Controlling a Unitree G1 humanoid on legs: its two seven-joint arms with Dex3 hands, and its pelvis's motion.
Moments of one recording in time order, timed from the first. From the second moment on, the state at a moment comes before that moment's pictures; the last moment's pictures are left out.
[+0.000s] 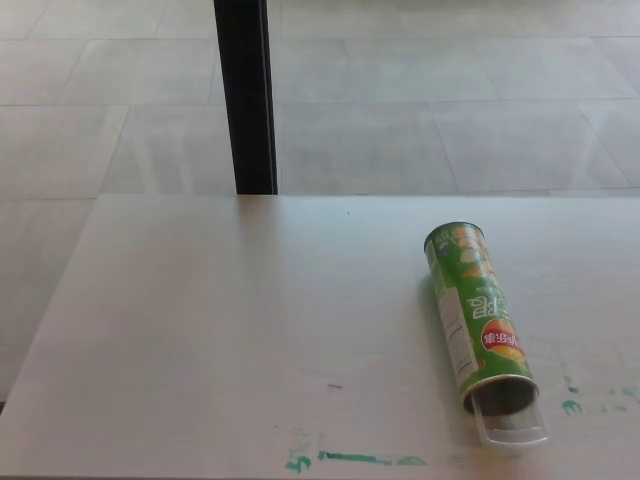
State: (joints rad) left_arm 0.24 0.61 0.44 1.06 -0.14 -0.08 -0.38; right_arm 0.32 -0.45 -0.45 0.88 0.09 -0.10 0.20
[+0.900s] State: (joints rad) left_arm 0.22 0.63 0.48 1.10 -0.21 -0.11 -0.51; right_arm 0.16 -0.62 -0.74 0.46 0.22 -0.18 0.12
